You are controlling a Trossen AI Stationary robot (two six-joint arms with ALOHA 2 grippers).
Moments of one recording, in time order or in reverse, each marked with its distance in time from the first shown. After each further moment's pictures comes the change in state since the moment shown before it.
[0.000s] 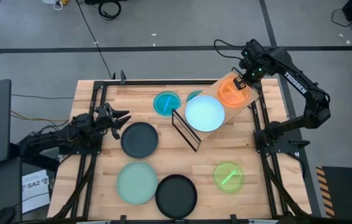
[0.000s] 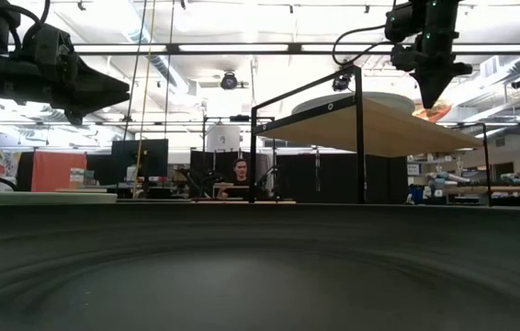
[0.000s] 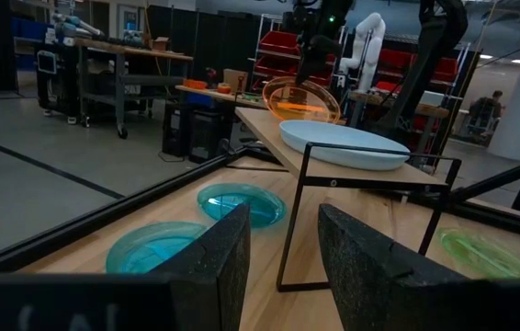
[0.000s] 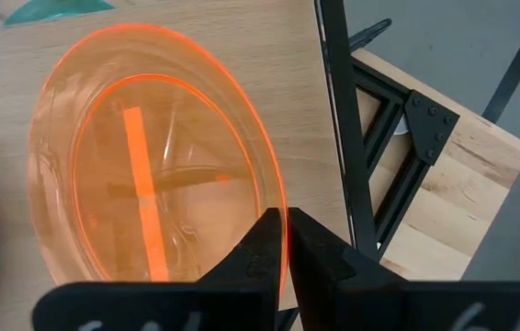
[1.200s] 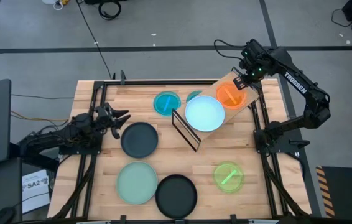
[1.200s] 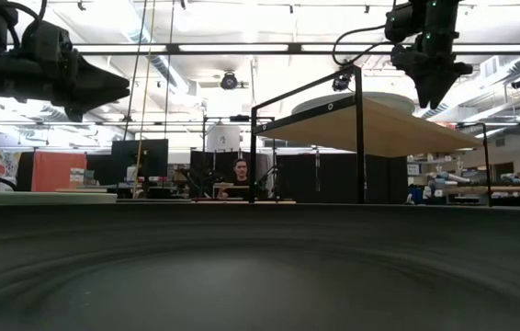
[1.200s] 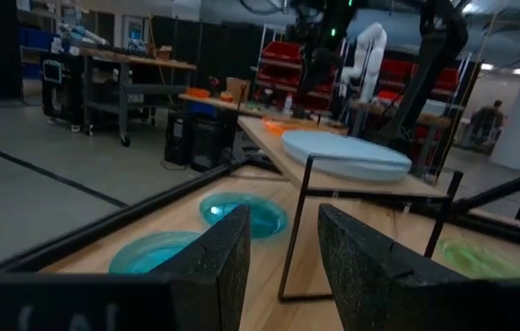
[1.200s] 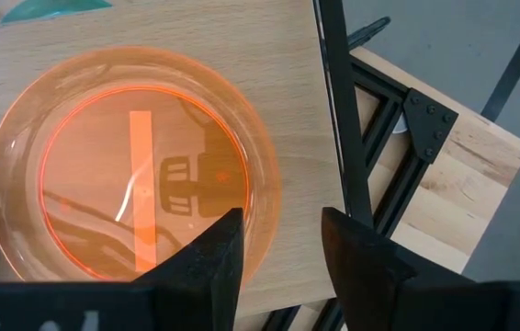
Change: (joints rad) left arm 0.000 0.000 0.000 0.036 -0.009 -0.001; right arm 0.000 0.000 0.000 -0.004 0.003 0.000
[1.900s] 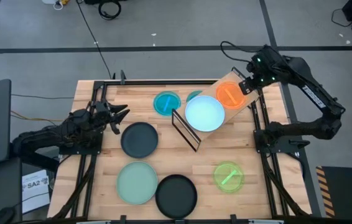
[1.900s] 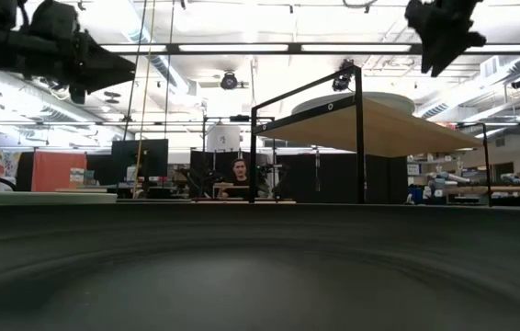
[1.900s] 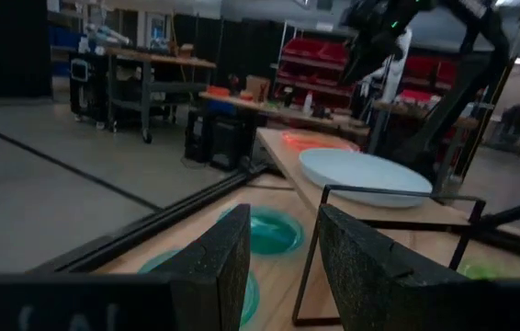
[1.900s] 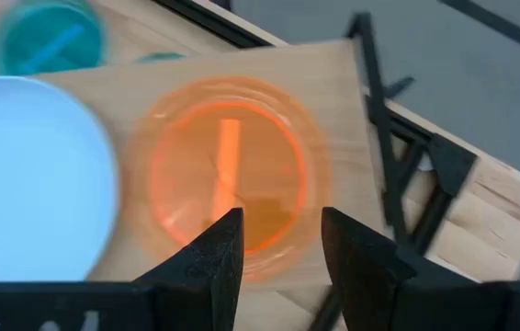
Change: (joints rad) left arm 0.000 0.195 0.156 0.002 -0.061 0.011; right arm 0.179 -0.225 -0.001 0.017 -0.002 0.098
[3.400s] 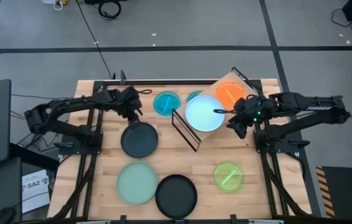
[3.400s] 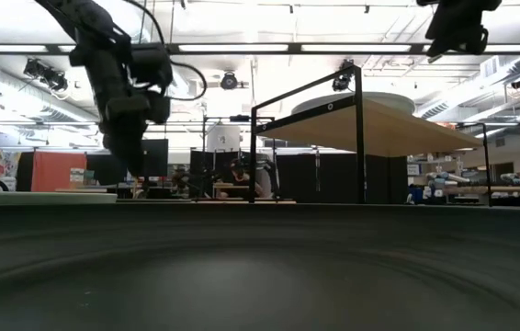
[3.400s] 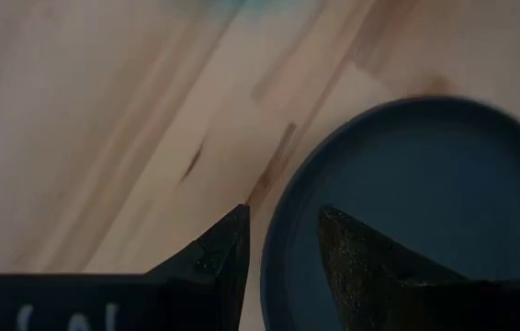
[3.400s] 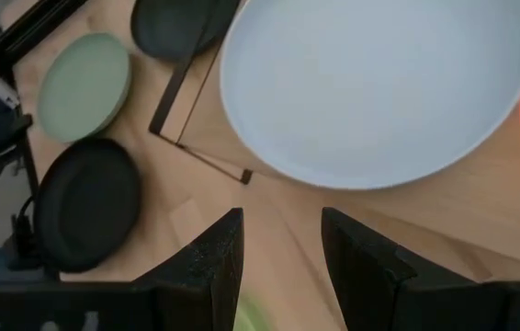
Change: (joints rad) left arm 0.293 1.097 0.598 -0.752 0.354 0.133; right arm 0.842 -0.208 -0.391 0.370 0.003 0.426
